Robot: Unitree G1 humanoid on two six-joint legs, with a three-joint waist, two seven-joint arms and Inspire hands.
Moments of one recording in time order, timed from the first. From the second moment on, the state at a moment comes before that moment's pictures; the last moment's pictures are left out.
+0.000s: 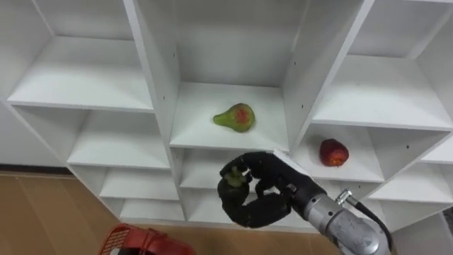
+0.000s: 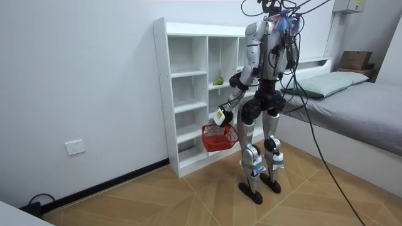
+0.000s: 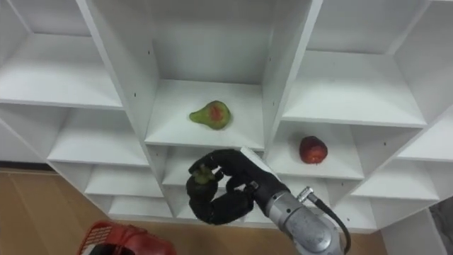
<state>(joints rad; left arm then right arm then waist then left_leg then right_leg) 0.12 0.17 -0.06 0.89 0.07 0.02 0.12 0.17 -0.27 0.27 -0.04 -0.17 0.07 0.40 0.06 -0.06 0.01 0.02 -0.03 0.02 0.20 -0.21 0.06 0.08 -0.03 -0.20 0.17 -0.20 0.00</state>
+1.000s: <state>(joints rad) -0.03 0.12 -0.19 0.90 -0.24 0.03 0.06 -0.02 -0.17 0.36 0.63 -0.14 0.10 0.21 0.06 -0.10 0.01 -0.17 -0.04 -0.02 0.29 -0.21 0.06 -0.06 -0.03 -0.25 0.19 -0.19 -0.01</state>
